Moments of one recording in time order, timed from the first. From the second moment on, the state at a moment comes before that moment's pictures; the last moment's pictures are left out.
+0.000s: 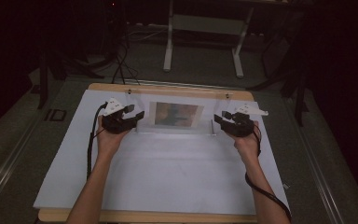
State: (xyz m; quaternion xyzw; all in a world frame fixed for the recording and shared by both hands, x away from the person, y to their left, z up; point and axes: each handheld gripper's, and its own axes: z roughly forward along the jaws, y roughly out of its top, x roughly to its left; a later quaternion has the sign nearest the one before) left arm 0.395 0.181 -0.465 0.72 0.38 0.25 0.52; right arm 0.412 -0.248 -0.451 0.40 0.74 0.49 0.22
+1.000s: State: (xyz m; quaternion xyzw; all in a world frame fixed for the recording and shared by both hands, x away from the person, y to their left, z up) left arm 0.390 0.187 -0.455 0.72 0.43 0.21 0.51; right arm 0.410 -0.241 -0.439 0.41 0.75 0.47 0.20
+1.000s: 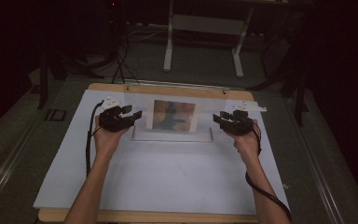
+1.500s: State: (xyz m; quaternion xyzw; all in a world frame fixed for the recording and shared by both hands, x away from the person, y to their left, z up) left arm 0.389 0.190 -0.456 0.72 0.43 0.20 0.51; right arm 0.402 -0.244 -0.441 0.42 0.75 0.47 0.19
